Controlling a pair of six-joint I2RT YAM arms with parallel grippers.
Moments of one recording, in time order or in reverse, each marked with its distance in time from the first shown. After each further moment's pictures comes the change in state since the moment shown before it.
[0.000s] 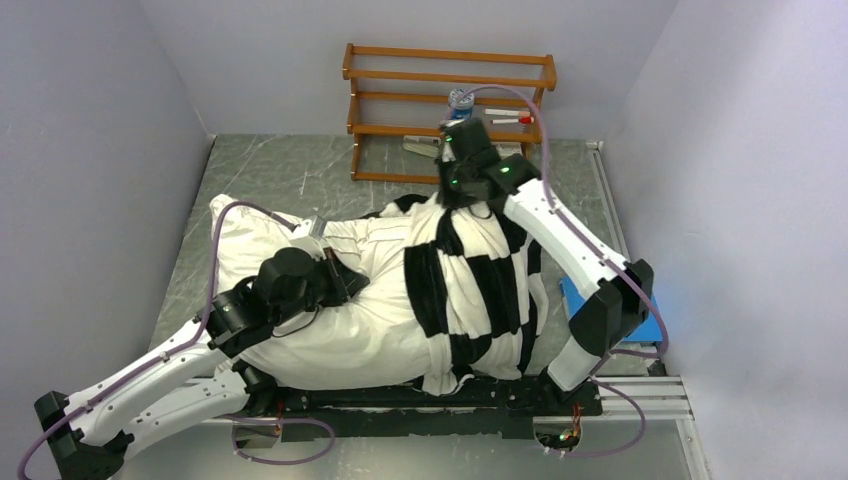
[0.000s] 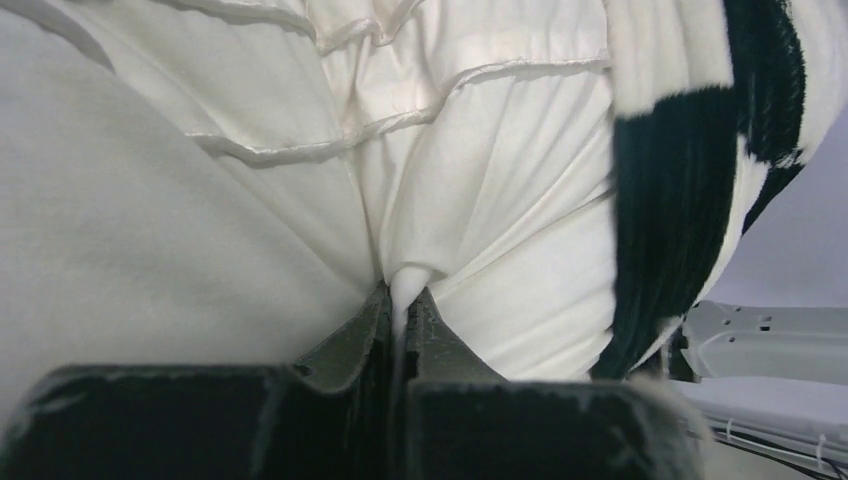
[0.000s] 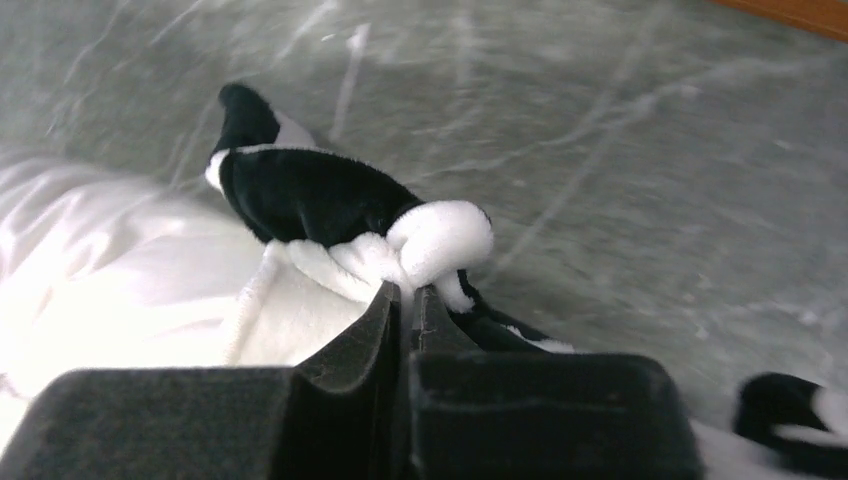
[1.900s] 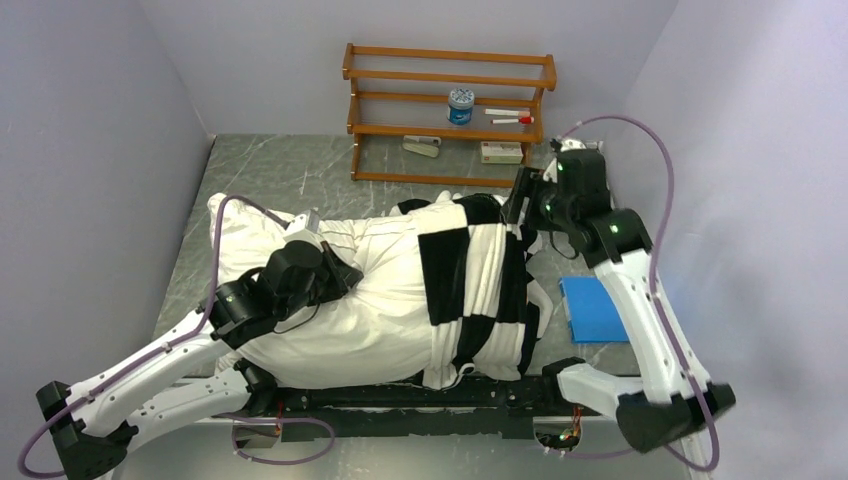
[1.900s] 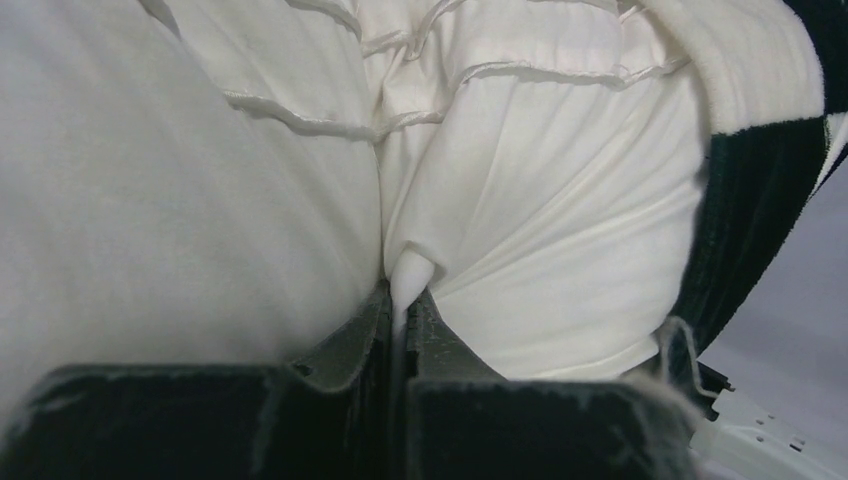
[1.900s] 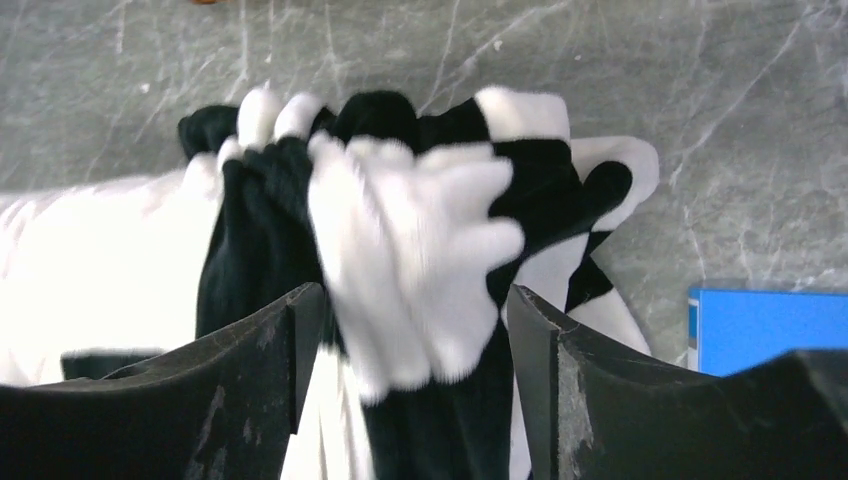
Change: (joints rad) left arm -0.011 0.060 0.086 -0.116 -0.129 -0.111; right arm -0.330 -0.491 -0.286 -0.070 -0.016 0.056
